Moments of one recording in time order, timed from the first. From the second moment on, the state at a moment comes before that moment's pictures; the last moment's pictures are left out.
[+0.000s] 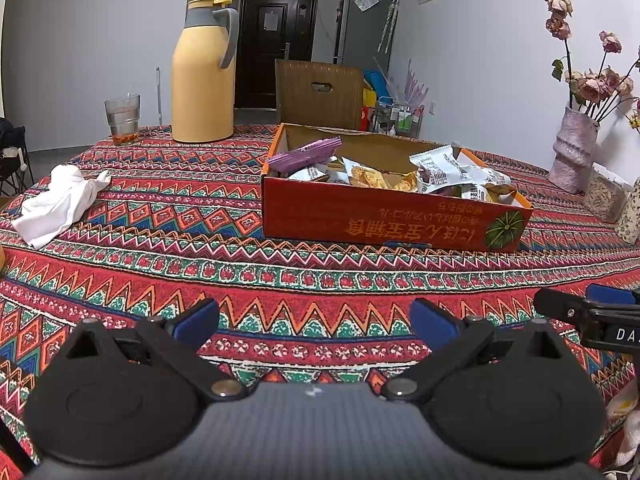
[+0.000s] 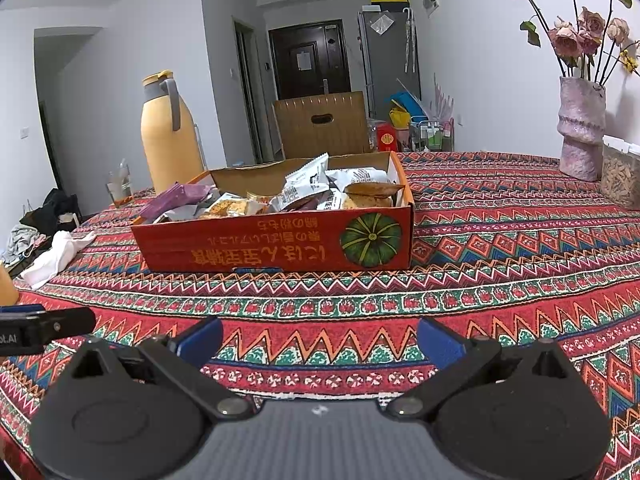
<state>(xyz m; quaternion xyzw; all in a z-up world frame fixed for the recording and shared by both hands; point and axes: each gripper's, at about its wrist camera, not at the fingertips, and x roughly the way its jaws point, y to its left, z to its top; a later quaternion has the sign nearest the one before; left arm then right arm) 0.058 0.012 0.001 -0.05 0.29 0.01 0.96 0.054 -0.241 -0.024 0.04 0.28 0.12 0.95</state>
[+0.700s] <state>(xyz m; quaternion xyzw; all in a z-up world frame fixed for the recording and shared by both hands) 0.056 0.012 0.000 -0.05 0.29 0.01 0.96 0.053 -0.241 -0.025 0.04 0.28 0.12 0.95</state>
